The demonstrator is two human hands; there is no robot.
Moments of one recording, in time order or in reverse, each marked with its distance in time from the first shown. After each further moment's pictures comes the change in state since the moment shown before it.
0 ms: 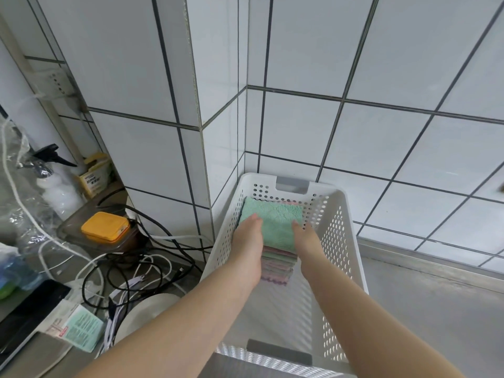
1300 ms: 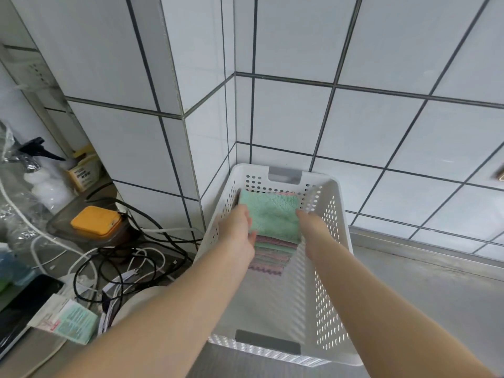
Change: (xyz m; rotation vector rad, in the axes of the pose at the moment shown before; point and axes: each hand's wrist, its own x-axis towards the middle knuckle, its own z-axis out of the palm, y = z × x) left_hand 0.020 0.005 0.005 -0.229 0.190 -0.159; right_hand 0.023 -0.008 -0.024 0.032 0.023 0.091
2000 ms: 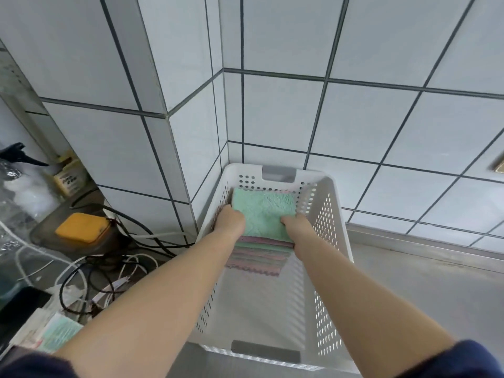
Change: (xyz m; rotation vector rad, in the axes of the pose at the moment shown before) left_hand 0.061 0.005 0.003 1.062 -0.034 0.307; right_hand -0.002 -0.001 0.015 -0.012 -0.068 0.050
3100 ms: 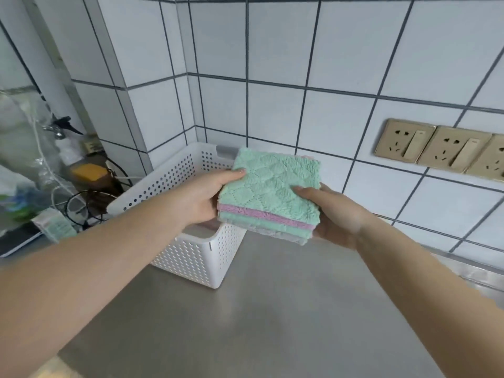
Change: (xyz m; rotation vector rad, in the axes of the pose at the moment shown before) left_hand -0.276 0.099 0.069 -0.737 -0.361 0.045; right_hand -0.135 0.044 -0.301 0.154 -0.729 -0.309
